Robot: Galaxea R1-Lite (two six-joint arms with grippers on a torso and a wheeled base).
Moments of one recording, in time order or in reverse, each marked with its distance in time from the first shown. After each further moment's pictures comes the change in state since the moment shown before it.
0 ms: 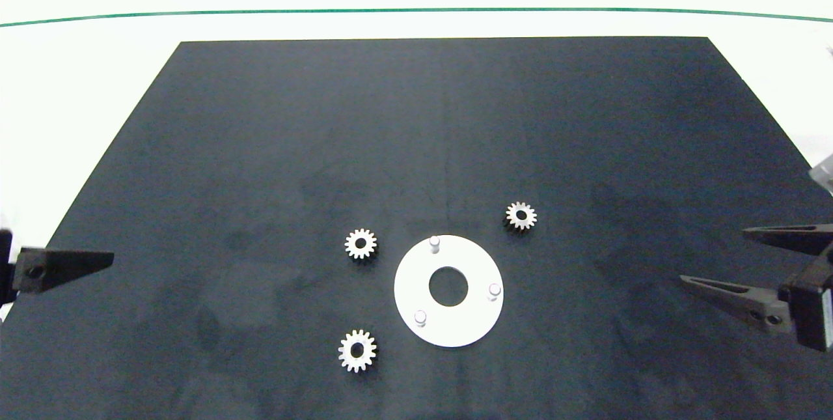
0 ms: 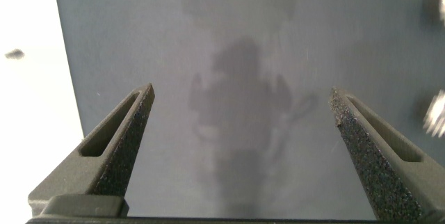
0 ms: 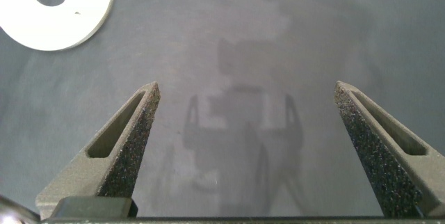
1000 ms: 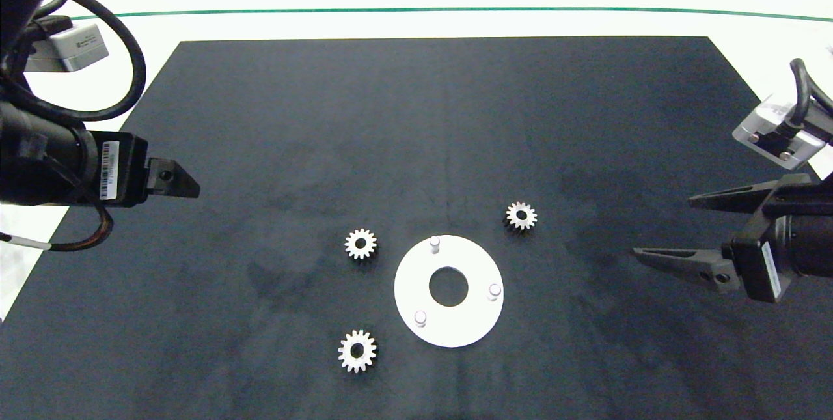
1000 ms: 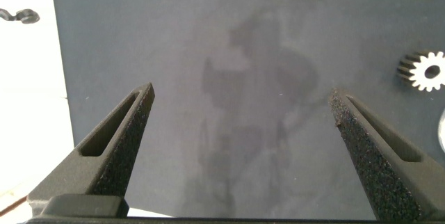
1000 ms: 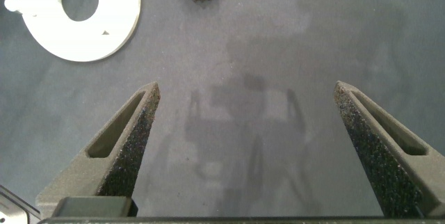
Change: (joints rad) left arm -0.374 0.295 -0.405 0.255 0.367 -0.293; right arm 0.057 0.132 -0.205 0.115 0.012 -0.034
